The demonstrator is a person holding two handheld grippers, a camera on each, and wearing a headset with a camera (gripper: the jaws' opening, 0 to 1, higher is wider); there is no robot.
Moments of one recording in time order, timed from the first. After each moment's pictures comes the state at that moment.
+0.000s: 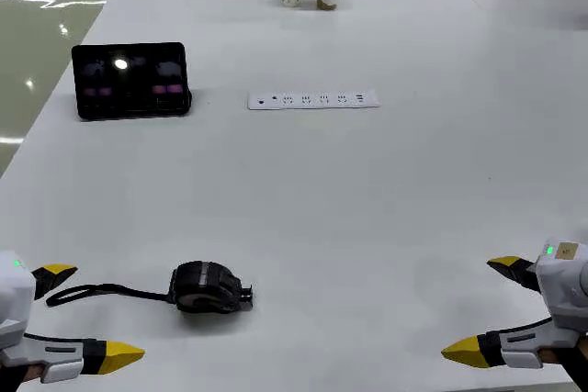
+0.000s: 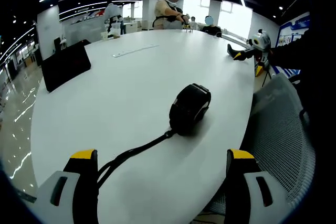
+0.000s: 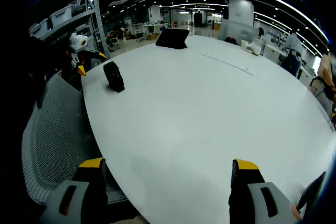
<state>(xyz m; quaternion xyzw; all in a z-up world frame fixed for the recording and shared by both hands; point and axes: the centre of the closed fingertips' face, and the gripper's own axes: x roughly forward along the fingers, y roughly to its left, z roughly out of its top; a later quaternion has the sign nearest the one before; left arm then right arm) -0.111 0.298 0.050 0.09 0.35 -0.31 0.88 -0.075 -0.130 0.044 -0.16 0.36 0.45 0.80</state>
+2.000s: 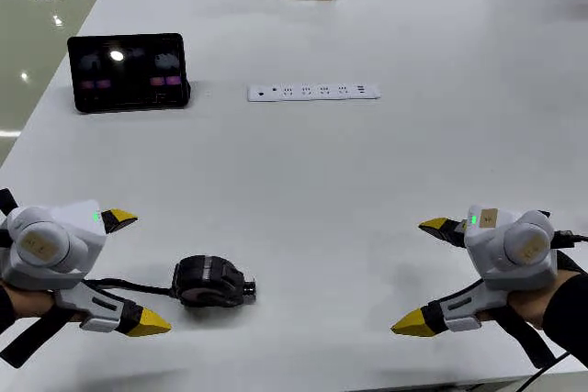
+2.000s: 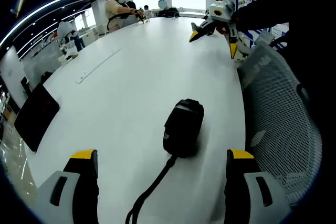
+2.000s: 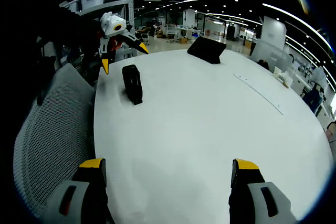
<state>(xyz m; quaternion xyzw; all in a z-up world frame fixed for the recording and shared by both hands) -0.065 0.247 0.060 0.24 0.33 -0.44 0.80 -0.050 -0.043 0.047 -0.23 0.30 0.55 0.74</state>
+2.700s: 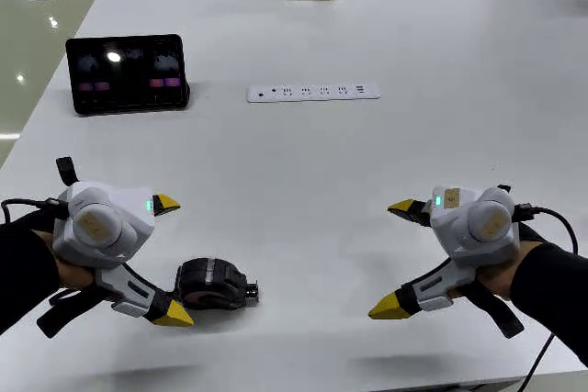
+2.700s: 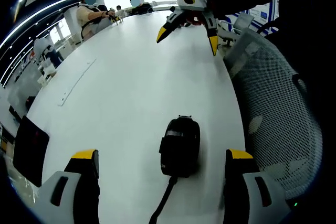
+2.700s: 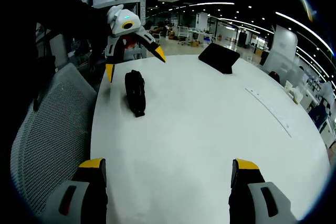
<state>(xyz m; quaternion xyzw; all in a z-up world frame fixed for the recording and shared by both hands) -0.056 0.206 0.061 0.30 0.32 -0.51 0.74 -0.035 0.003 0.053 -0.25 0.28 0.58 0.72</state>
